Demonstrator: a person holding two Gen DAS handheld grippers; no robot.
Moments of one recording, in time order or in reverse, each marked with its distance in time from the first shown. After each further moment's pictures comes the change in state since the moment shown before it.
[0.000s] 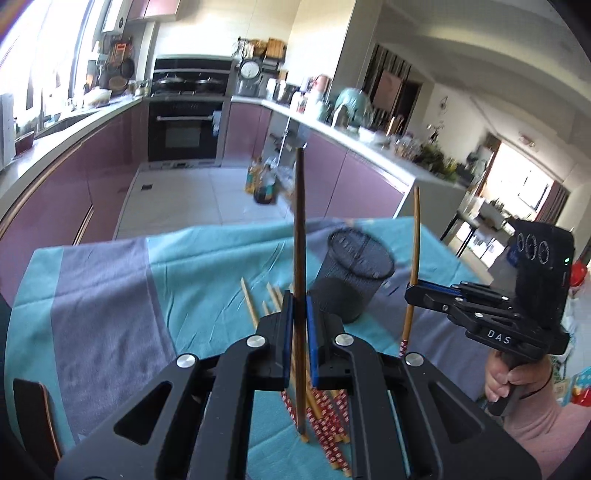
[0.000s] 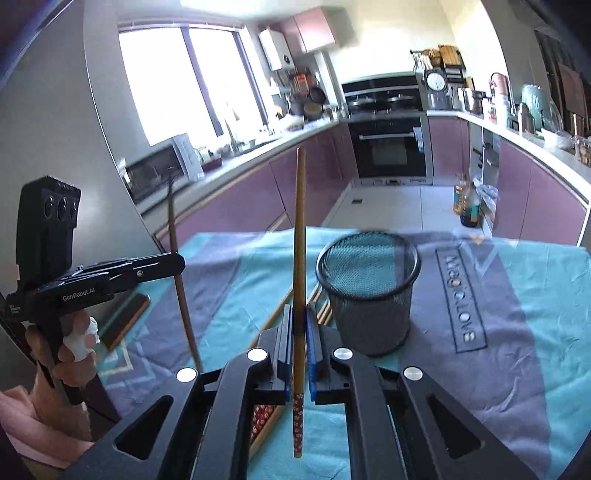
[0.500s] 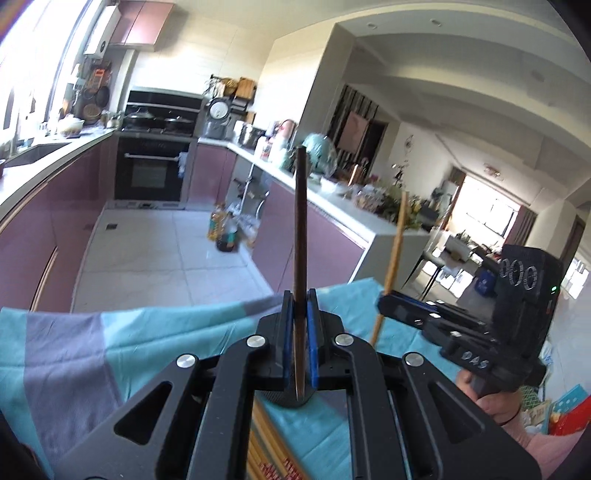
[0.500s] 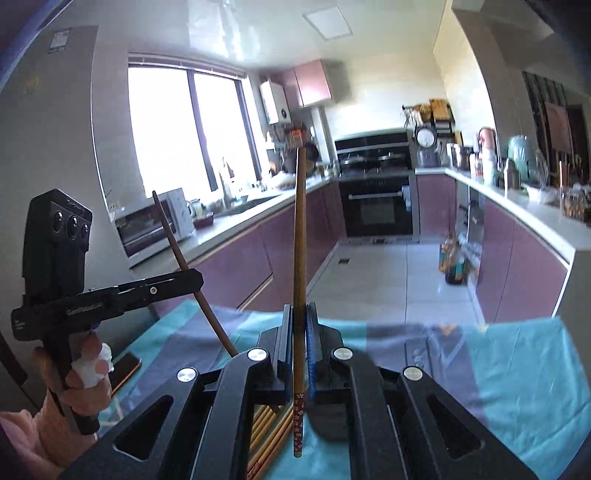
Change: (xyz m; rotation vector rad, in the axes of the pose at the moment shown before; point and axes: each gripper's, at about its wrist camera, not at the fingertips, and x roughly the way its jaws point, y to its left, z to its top) left arm -0.014 -0.046 0.079 0.017 -0.170 -0.141; right arm -0.027 -0.012 0.071 -0.049 -0.217 -0.066
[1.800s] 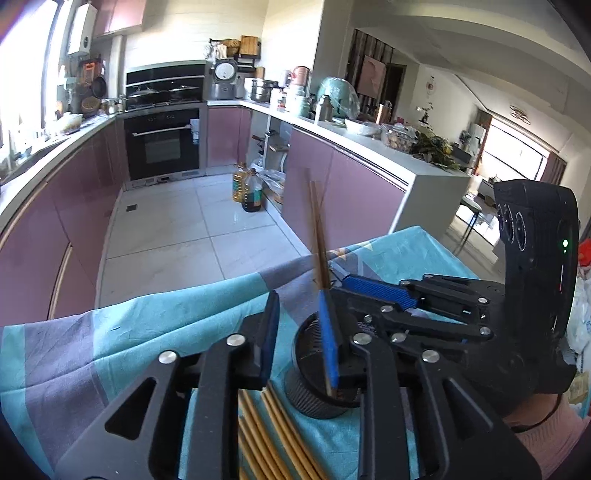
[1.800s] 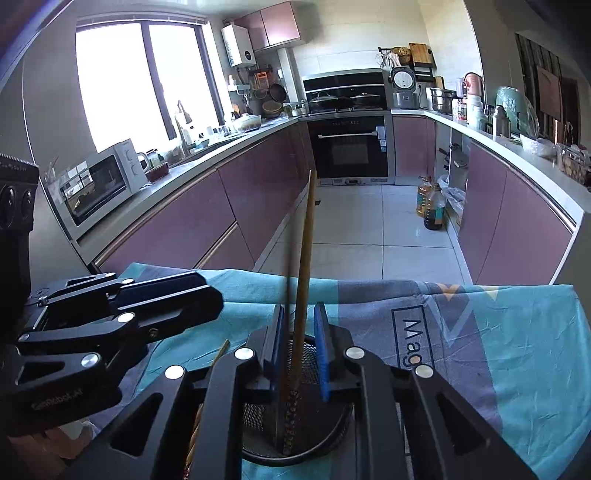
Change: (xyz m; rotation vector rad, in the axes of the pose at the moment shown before) left arm 0.113 -0.012 -0.033 0.103 0.220 0.161; right arm 0.105 -0.033 -0.032 0.058 0.261 -0.106
